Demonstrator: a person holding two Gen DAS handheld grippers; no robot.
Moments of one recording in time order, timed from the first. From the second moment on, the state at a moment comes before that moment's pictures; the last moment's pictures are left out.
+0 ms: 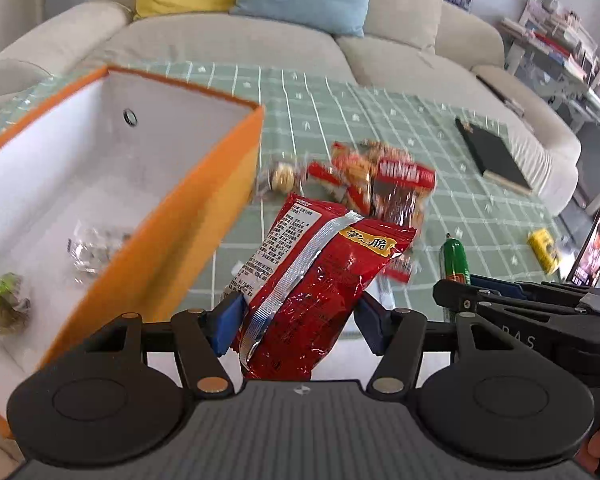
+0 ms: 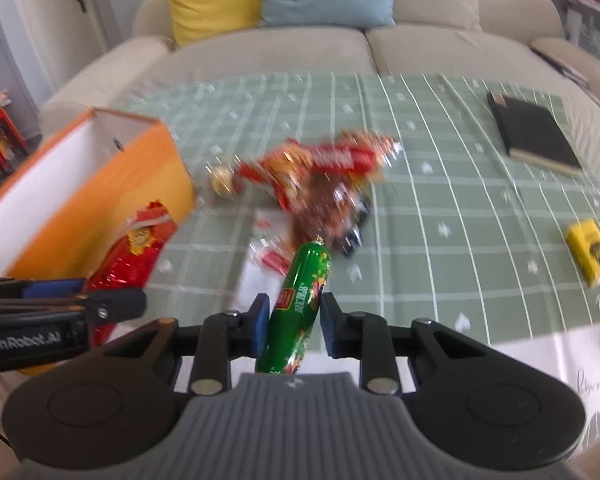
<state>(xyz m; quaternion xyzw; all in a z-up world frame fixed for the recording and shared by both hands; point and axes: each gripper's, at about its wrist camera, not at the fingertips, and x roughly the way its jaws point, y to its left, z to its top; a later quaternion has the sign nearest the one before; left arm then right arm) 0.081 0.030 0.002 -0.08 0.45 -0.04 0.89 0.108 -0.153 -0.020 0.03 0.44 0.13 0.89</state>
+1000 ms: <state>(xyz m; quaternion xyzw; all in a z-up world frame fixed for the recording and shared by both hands) 0.102 0.151 0.100 -0.18 0.36 0.10 0.91 0.173 -0.015 0.087 0.01 0.33 0.33 0.88</state>
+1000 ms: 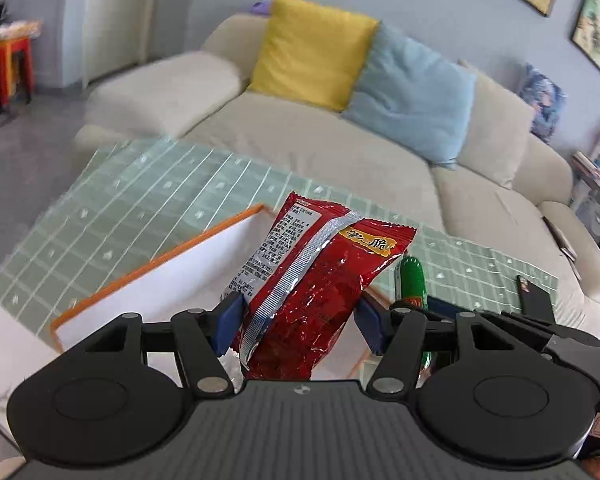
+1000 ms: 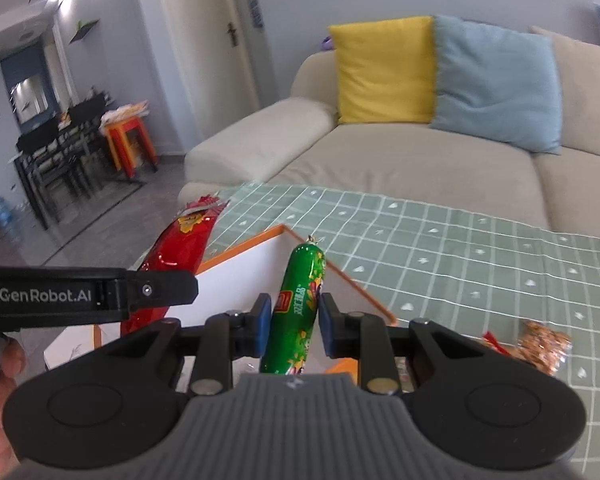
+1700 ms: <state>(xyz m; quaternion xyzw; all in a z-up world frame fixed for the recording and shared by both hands) 0.137 0.203 -0.005 -0.20 0.49 0.16 0.83 0.226 0.073 0.007 -0.14 0.41 0.36 0.83</state>
